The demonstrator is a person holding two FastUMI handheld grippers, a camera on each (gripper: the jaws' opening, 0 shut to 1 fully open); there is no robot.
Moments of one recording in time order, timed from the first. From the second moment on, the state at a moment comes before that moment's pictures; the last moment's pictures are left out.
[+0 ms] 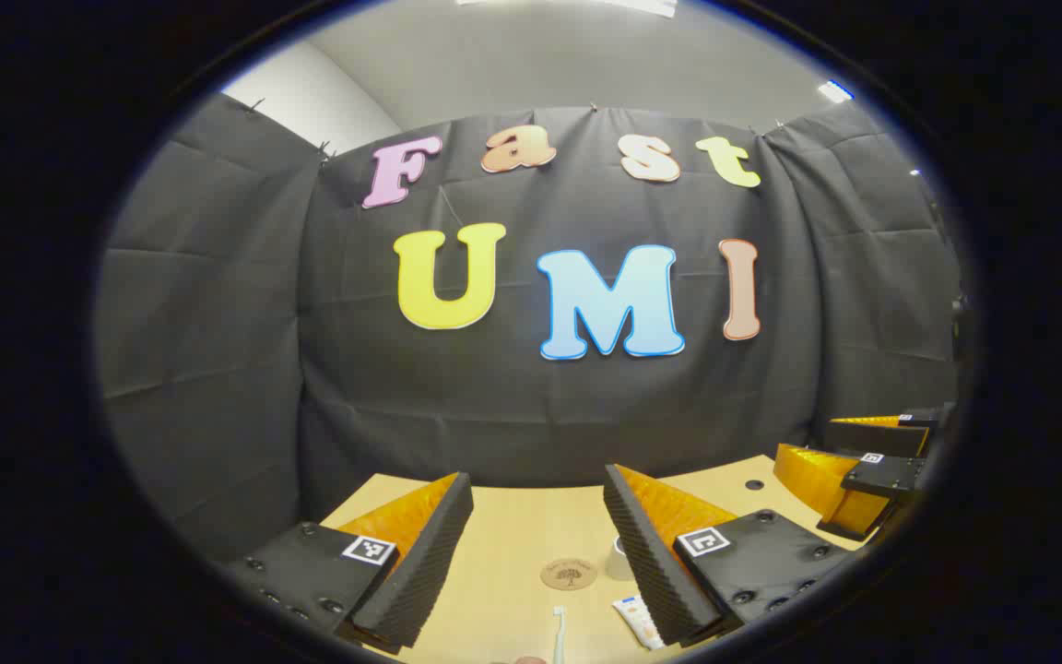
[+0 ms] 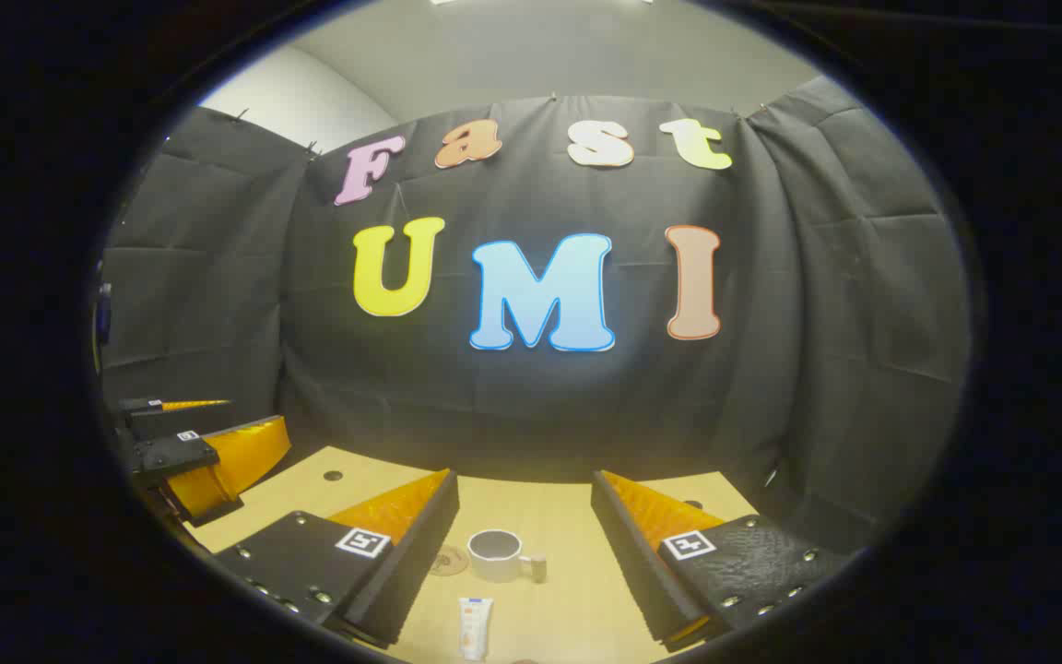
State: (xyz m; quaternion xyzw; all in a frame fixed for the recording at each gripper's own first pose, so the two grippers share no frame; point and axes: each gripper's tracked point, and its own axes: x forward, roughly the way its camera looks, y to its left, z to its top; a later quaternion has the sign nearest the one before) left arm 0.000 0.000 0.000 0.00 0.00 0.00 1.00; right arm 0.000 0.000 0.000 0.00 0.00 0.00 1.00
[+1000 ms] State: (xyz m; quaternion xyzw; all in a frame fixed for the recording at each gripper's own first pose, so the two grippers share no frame) left arm 0.019 -0.003 -0.083 0.00 0.13 -0.01 0.99; right arm 0.019 0.019 -0.076 0.00 0.14 0.03 0.99
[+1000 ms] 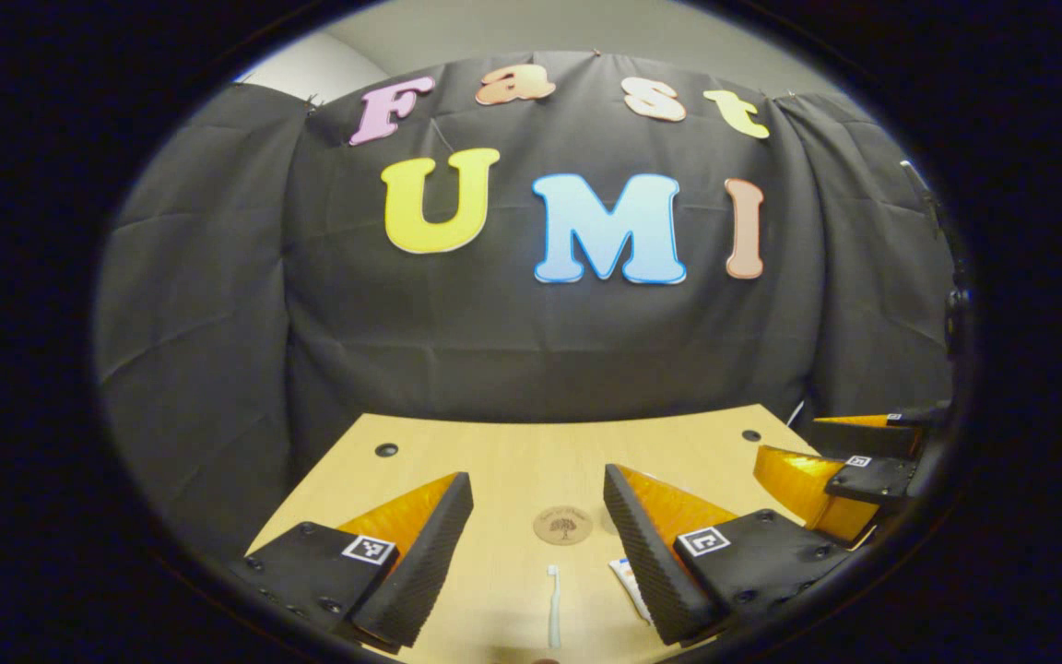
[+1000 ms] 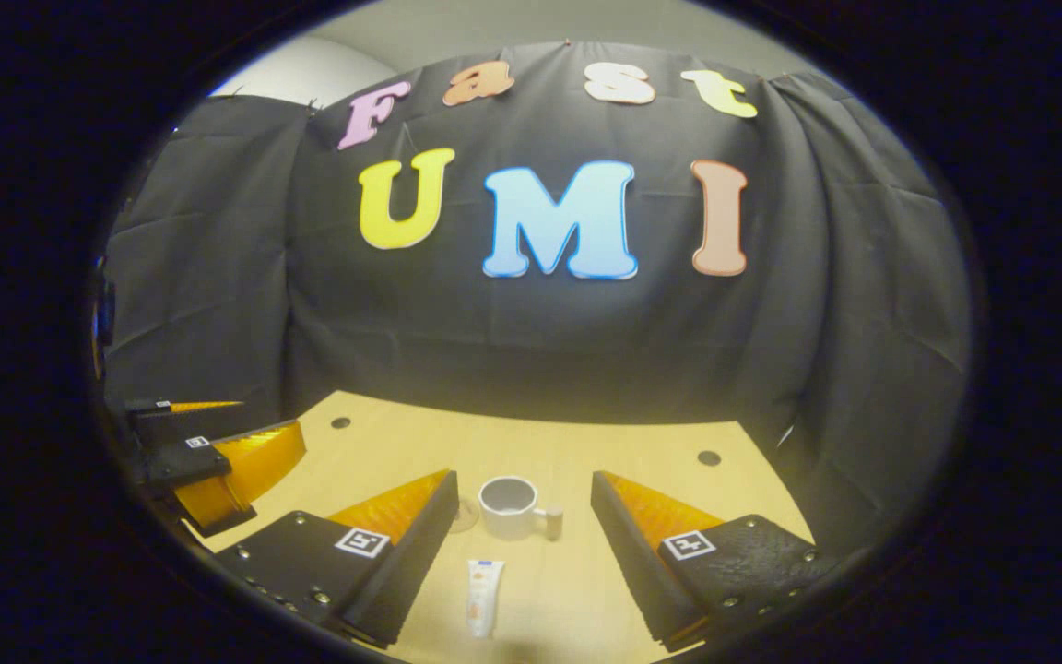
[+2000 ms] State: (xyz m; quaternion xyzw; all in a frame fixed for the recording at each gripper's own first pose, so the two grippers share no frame) left arm 0.010 -0.027 -0.343 -0.09 0.46 -0.06 0.88; right arm 0.040 0.058 -0.283 -0.01 0.48 0.08 0.88
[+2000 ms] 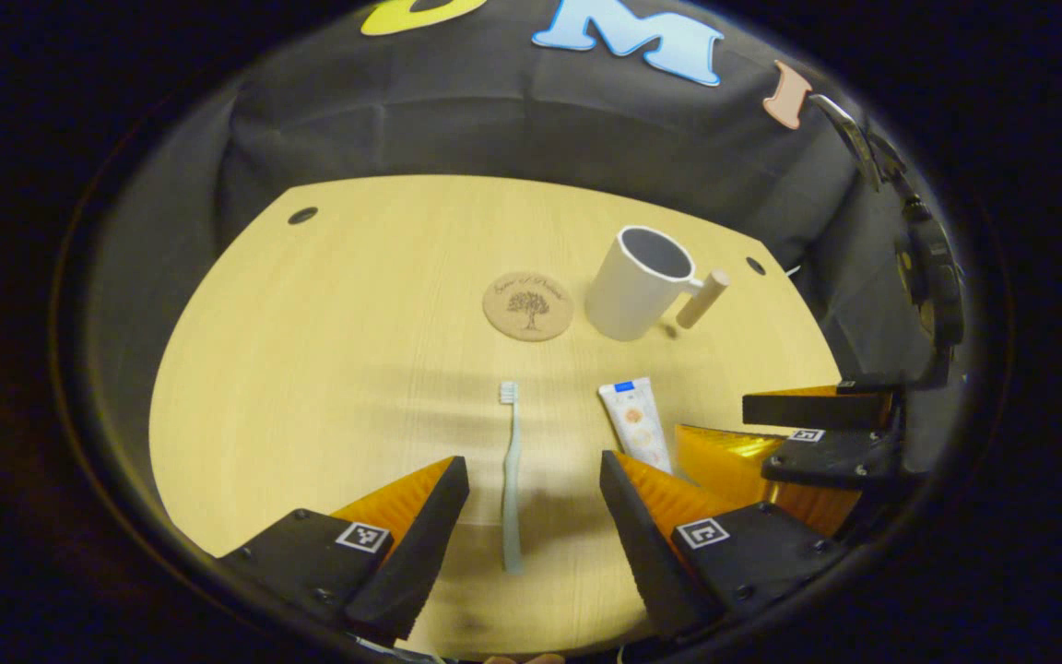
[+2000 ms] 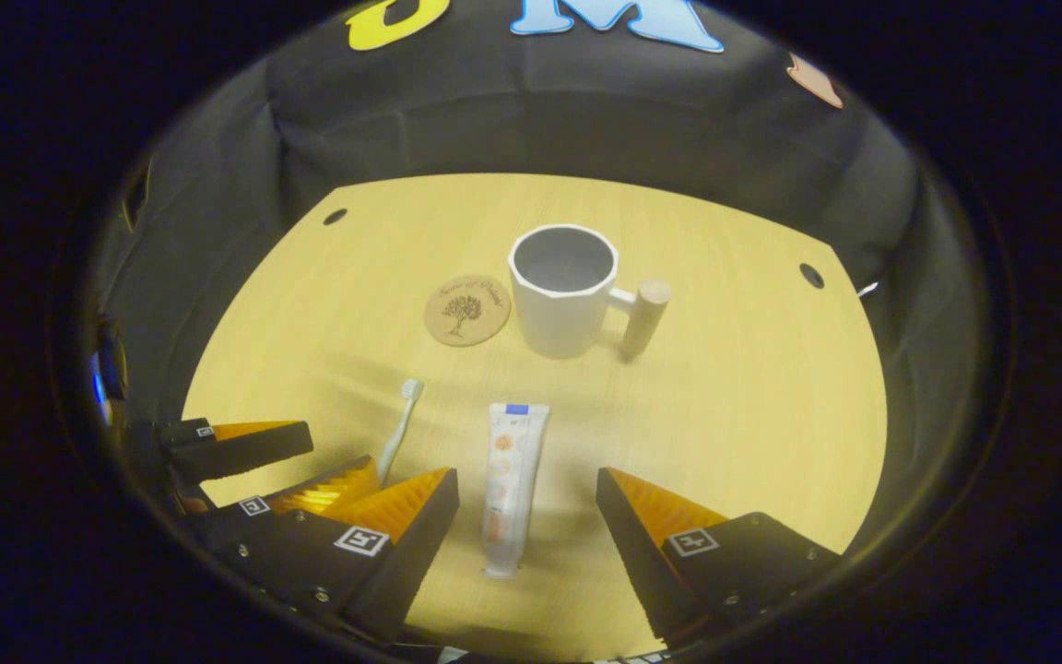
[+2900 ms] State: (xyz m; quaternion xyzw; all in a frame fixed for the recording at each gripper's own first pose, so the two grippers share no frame) left arm 0.003 0.002 -0.404 0.00 0.61 -0.03 0.79; right arm 0.042 0.046 -0.355 -0.02 0.60 0.04 0.80
